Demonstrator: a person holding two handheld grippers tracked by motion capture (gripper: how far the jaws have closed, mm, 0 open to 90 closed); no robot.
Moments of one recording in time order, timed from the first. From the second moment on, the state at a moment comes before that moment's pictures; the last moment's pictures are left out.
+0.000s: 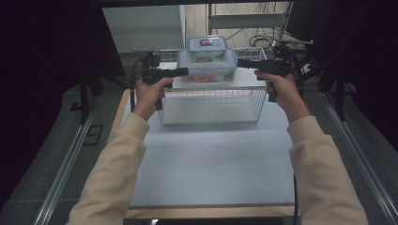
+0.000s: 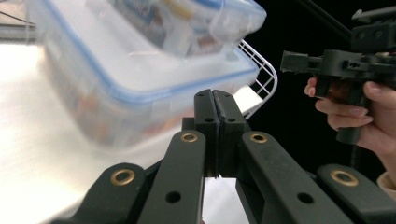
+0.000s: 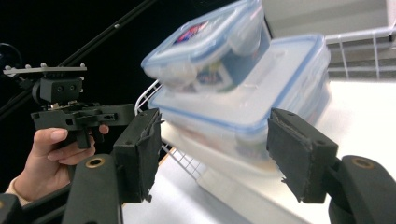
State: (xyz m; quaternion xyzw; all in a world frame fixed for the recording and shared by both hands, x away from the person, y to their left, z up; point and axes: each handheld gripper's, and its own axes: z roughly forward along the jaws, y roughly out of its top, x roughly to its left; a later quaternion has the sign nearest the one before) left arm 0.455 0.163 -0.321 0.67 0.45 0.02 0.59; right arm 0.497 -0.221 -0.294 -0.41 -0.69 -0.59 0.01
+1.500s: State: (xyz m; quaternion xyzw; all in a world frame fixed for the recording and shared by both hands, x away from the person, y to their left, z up) left arm 0.329 0.172 -0.489 0.70 0.48 0.03 0.53; right arm 0.363 -0.265 -0.475 -0.38 -0.74 -0.56 0.02
